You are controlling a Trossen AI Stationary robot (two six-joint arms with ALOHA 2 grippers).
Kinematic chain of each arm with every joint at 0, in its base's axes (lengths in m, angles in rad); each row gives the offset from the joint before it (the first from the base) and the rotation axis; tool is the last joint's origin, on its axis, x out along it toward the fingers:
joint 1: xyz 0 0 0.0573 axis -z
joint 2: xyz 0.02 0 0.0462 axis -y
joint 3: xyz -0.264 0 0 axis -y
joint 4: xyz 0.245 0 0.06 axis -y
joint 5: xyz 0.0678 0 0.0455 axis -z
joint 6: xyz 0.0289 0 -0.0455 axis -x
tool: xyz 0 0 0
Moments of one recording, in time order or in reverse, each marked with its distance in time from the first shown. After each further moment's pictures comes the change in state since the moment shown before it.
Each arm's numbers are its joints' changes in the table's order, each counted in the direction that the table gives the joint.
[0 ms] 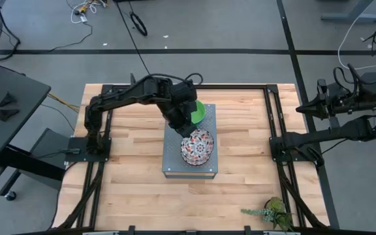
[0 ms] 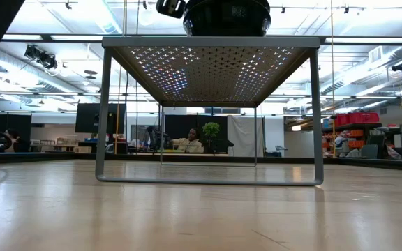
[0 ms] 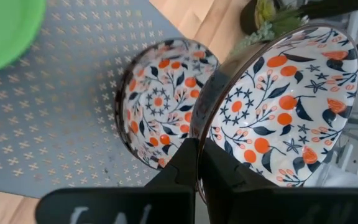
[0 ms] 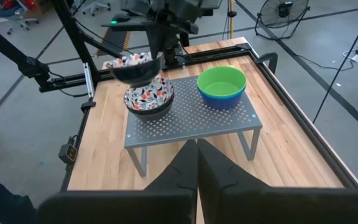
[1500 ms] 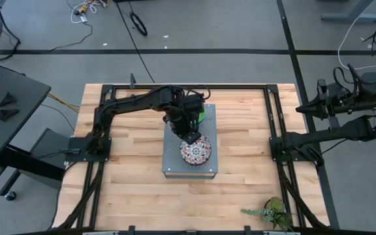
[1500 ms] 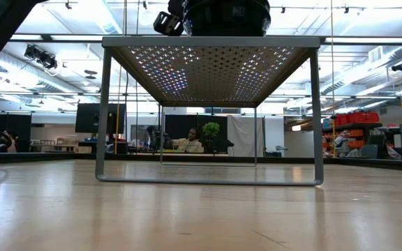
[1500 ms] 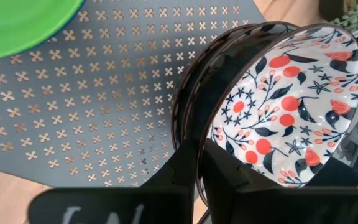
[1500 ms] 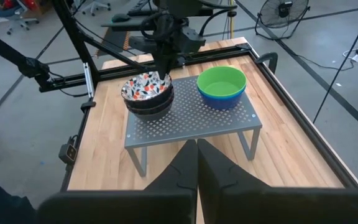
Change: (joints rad) left arm 0.020 -0.108 -0.002 -0.103 -0.112 0.018; right arm 0.000 0.000 0.000 0.000 0.000 0.000
